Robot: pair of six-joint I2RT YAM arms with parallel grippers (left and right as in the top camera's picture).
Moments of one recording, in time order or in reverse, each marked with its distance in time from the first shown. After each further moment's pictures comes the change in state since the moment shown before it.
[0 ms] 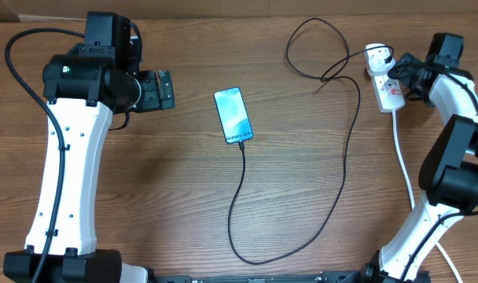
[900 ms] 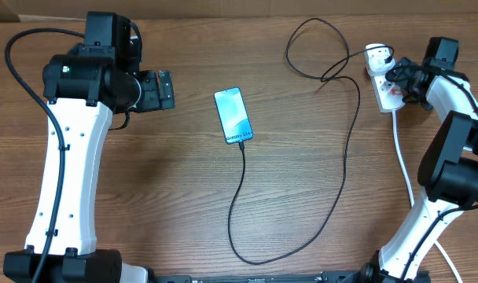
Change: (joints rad) left arm 0.000 0.000 0.000 0.000 0.000 0.000; right arm 0.000 0.036 0.000 0.014 0.001 0.001
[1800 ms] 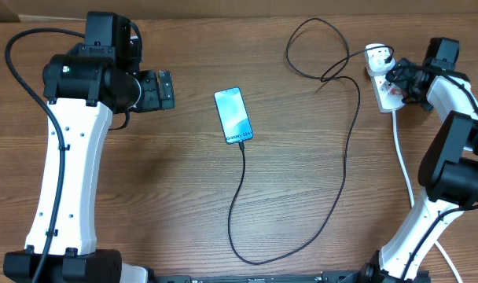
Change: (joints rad) left arm 0.000 0.000 0.000 0.000 0.000 0.000; right arm -0.002 0.000 0.000 -0.016 -0.037 -0.014
